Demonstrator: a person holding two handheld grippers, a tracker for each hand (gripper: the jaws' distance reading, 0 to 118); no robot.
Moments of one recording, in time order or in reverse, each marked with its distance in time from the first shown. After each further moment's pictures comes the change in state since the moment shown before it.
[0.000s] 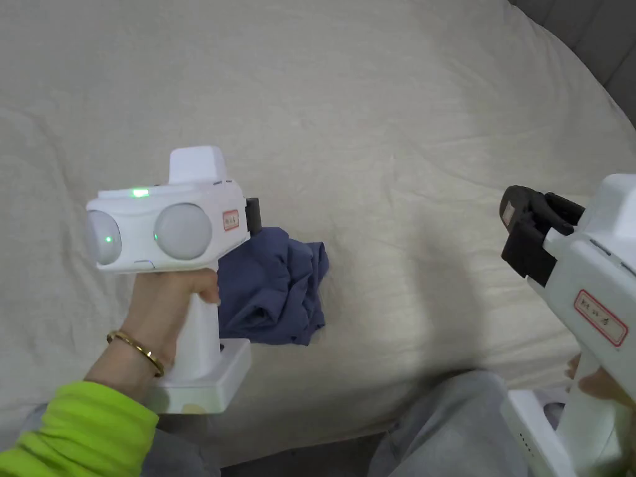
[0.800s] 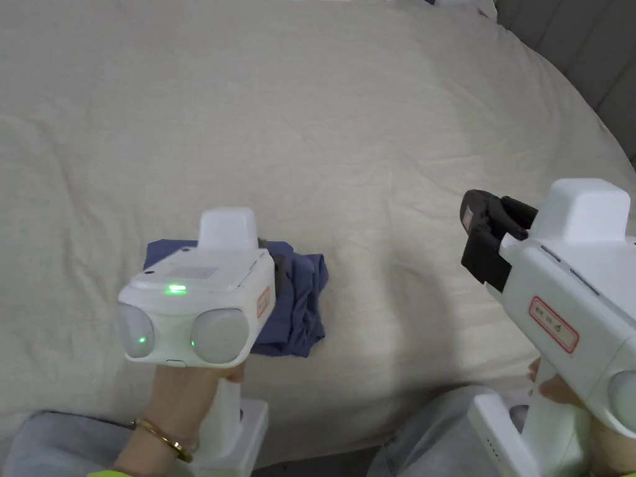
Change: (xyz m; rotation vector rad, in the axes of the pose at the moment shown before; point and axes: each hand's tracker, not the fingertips) left arm 0.017 -0.043 0.036 0.154 -0.011 -0.072; right arm -0.038 0.013 -0.002 0.023 0.069 0.054
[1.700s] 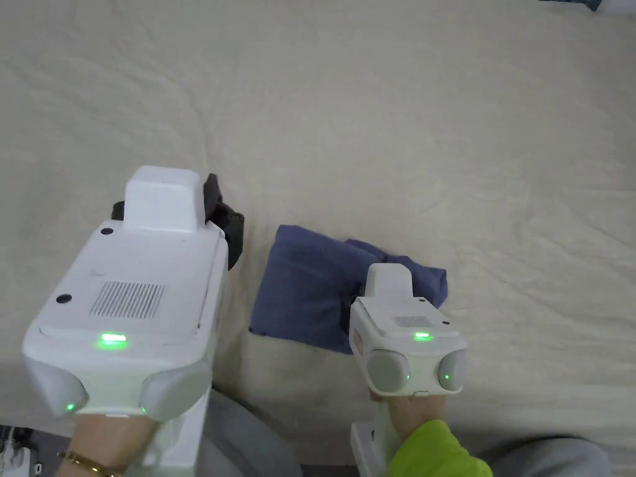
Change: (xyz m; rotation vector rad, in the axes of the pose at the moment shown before) left arm -0.130 -0.001 0.063 0.231 0.390 -0.035; right arm -0.180 -0.132 -0.193 -0.411 0.137 0.096
